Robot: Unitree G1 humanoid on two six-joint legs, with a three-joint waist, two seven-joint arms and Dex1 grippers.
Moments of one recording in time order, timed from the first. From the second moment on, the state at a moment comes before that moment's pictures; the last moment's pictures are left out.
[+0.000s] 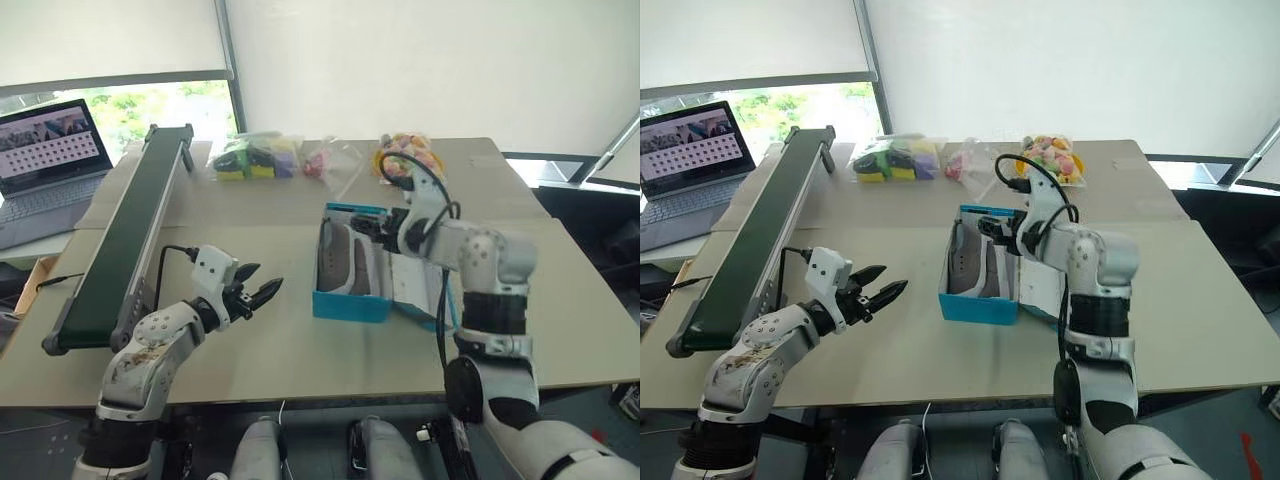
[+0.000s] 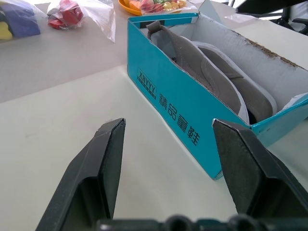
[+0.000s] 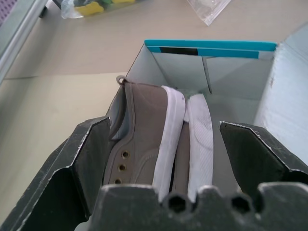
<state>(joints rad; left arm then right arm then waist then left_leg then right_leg) -0.16 0.47 0.05 -0.32 -0.43 0.58 -0.54 -0.76 -0.17 -0.30 -0.11 0.49 1.32 0.13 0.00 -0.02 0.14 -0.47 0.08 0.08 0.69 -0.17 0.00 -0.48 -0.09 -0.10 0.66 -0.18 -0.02</state>
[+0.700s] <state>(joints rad) -0.30 0.50 0.02 -0.17 -0.41 0.53 -0.68 -0.14 -0.55 -0.31 -0.62 0.98 1.60 0.27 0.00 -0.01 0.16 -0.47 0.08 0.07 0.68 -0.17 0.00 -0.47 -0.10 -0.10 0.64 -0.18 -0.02</state>
